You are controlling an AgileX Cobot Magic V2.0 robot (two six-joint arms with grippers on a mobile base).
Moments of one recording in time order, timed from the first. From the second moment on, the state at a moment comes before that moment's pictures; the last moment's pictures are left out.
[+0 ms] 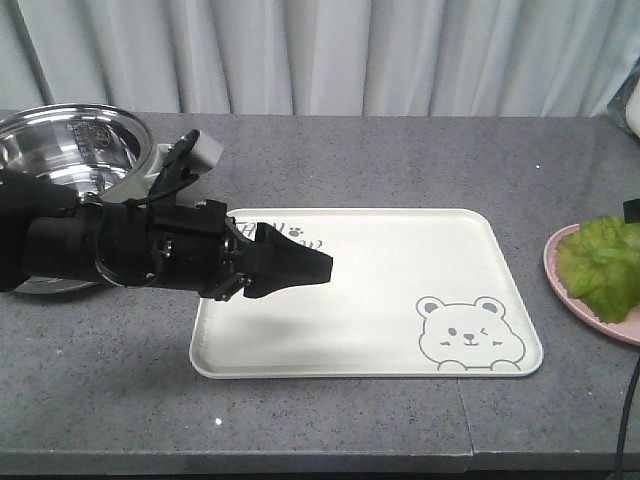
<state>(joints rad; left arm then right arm) -0.36 1.53 -1.03 -1.37 0.85 1.00 -0.36 1.49 -1.14 0.45 0.68 -0.63</state>
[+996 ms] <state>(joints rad) -0.36 1.53 -1.03 -1.37 0.85 1.00 -0.43 1.40 -1.18 0.30 0.84 -0.40</state>
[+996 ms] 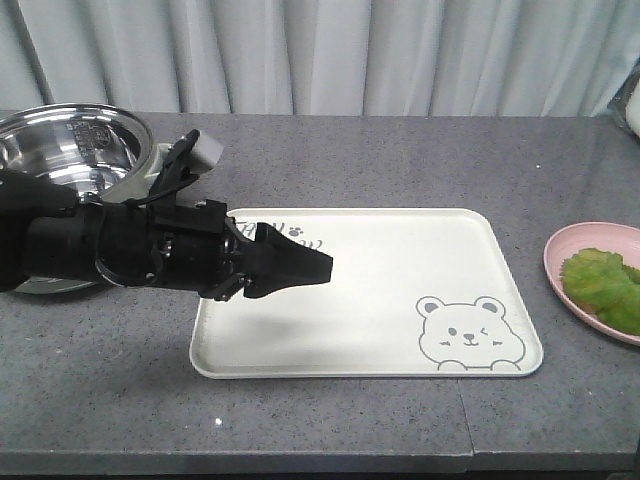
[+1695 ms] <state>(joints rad) -0.36 1.53 -1.03 -1.37 0.85 1.00 -0.52 1.78 -1.54 0.21 1.08 -0.40</state>
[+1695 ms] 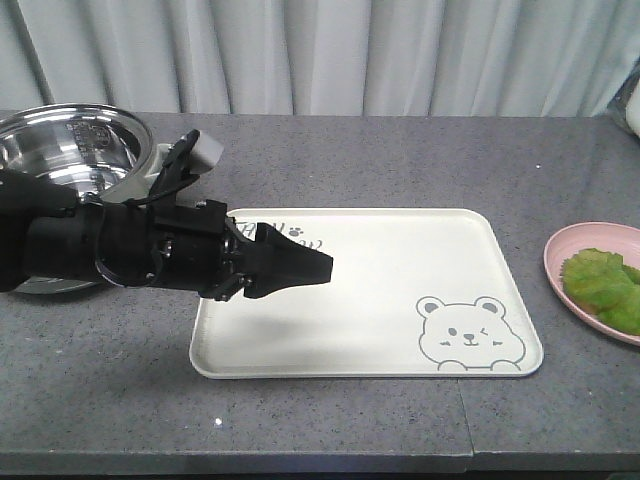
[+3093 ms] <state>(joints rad) -0.36 1.53 -1.03 -1.37 0.85 1.00 -0.52 1.99 -1.56 0.24 0.94 -0.55</state>
